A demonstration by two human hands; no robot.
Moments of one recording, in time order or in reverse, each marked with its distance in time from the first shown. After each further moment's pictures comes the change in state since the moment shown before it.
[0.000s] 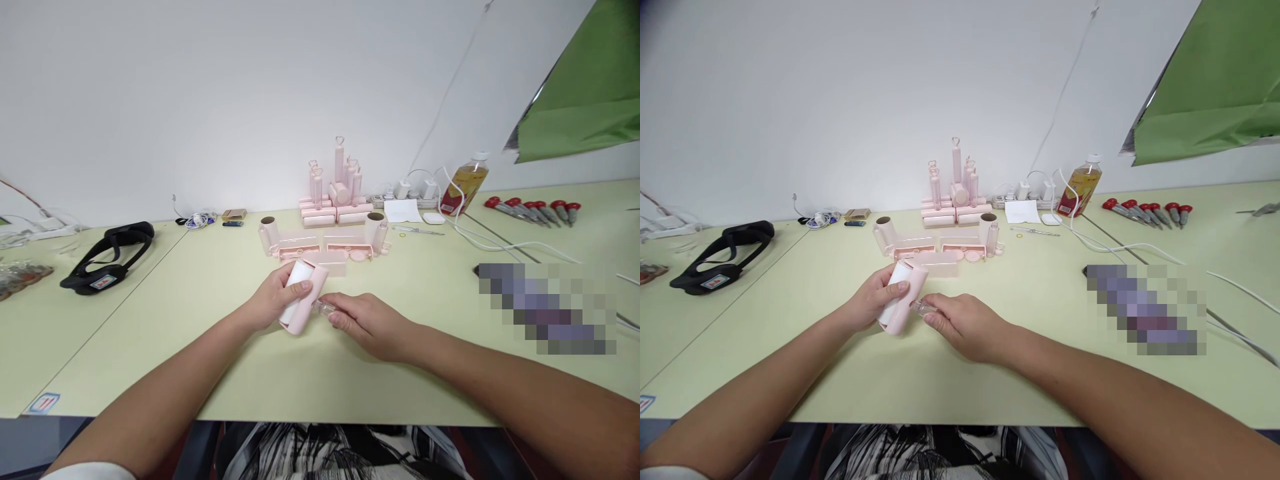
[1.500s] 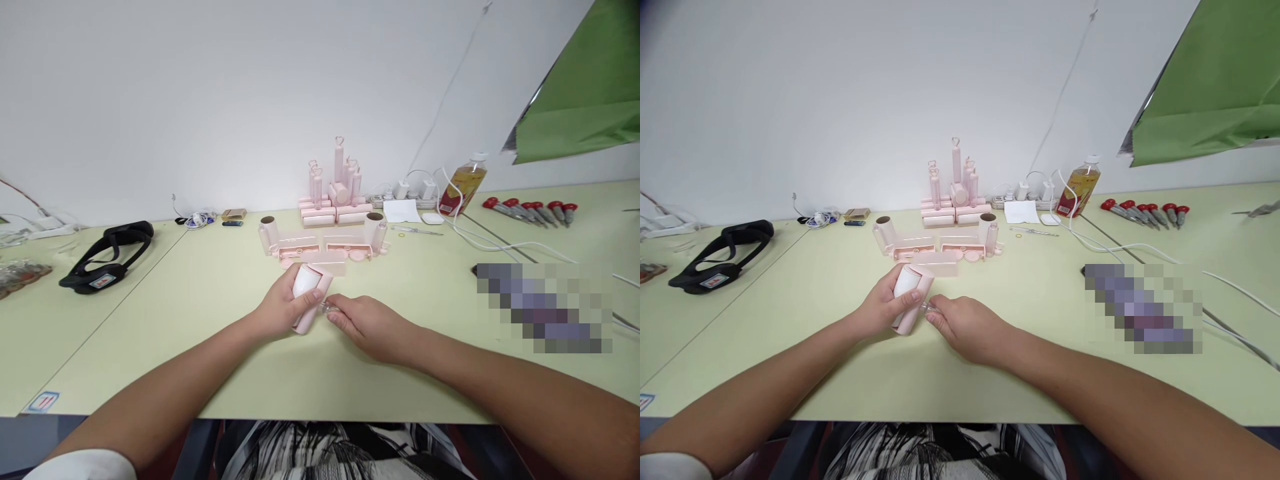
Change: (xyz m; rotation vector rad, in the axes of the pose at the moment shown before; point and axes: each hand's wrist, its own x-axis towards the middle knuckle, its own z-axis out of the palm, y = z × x) left_hand -0.002 -0.011 0.015 0.162 0.059 0.114; right_hand -0.002 -0.002 0.005 -0.198 -0.070 0.173
